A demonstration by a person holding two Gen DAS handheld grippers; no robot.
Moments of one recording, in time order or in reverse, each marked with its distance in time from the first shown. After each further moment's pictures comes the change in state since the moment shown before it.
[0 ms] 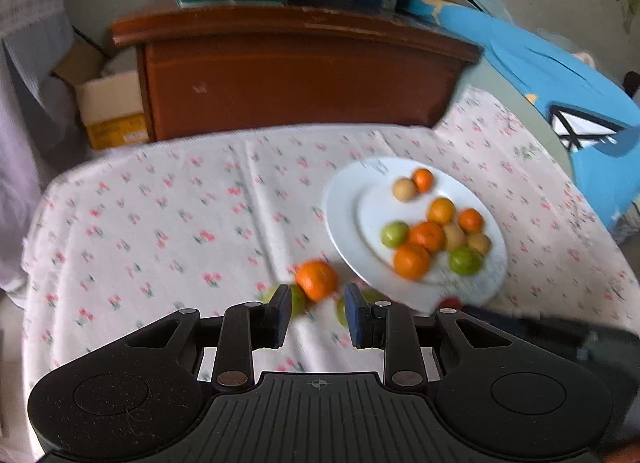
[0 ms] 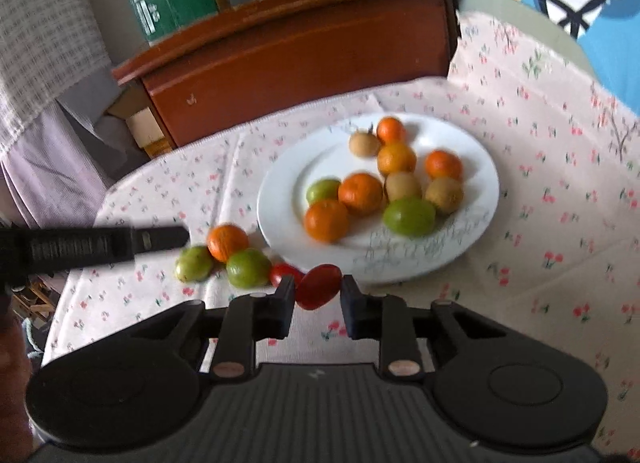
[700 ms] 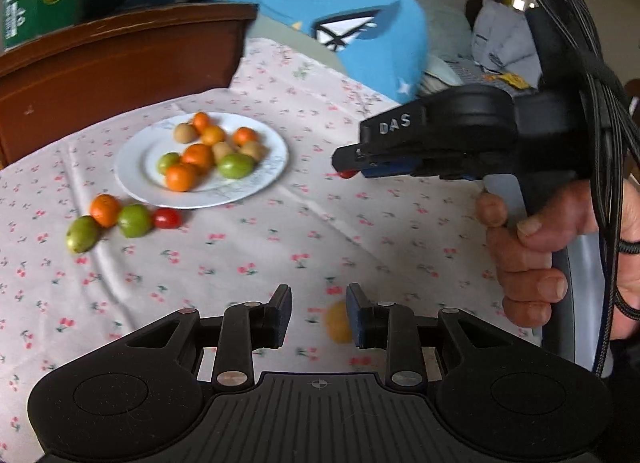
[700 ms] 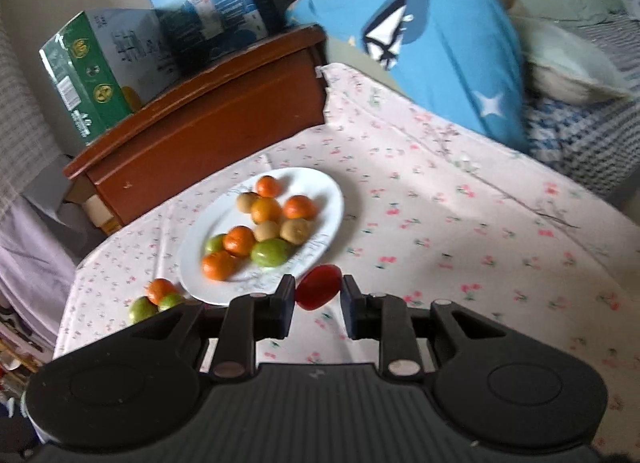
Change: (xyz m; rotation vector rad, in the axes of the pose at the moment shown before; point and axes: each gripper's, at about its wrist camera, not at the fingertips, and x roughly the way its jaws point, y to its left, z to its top) left arm -0.047 -0.101 -0.100 0.323 -0.012 -0.321; right arm -0.084 -0.074 -0.012 0.208 -0.133 -0.127
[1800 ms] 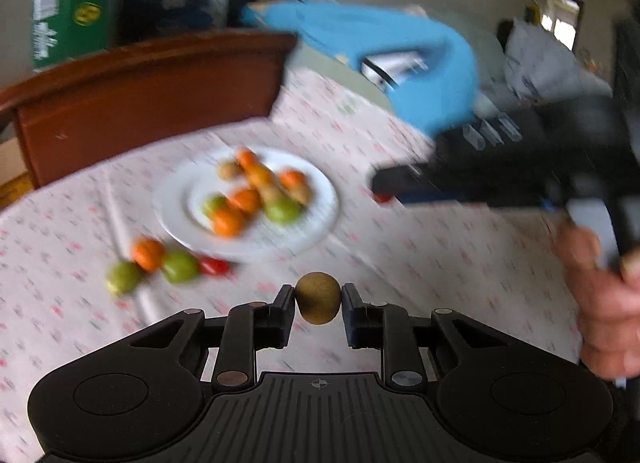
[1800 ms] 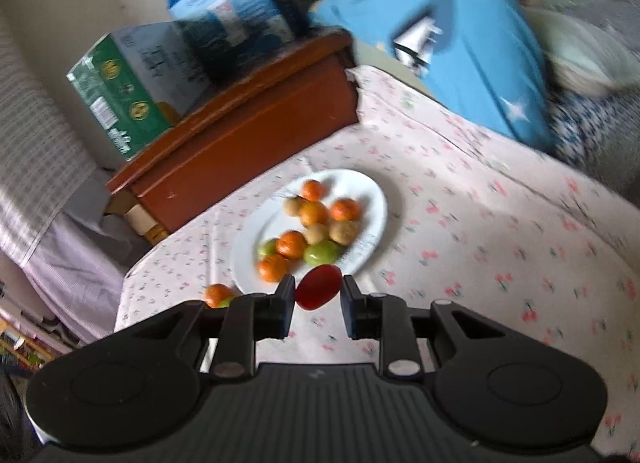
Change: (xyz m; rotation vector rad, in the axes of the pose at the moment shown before) left arm -0.005 0.032 0.039 -0.051 -0.069 0.114; right arm -0.020 0.015 0.019 0.037 0.035 0.138
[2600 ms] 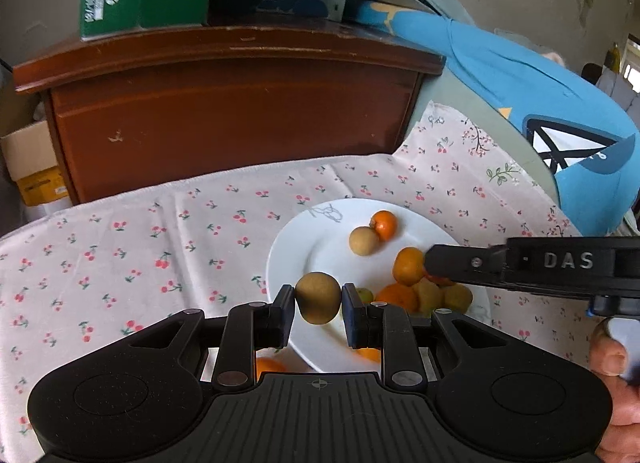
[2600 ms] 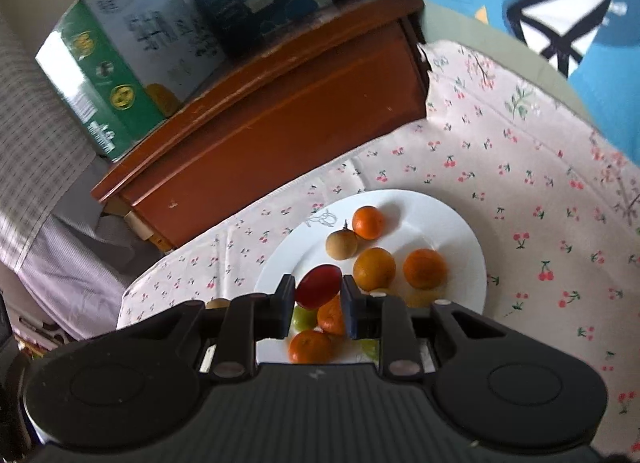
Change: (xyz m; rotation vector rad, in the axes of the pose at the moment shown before) left arm 0.086 0.107 0.069 -0.168 0.022 0.114; right arm 0.128 0.021 0.053 -0.007 0.082 0.063
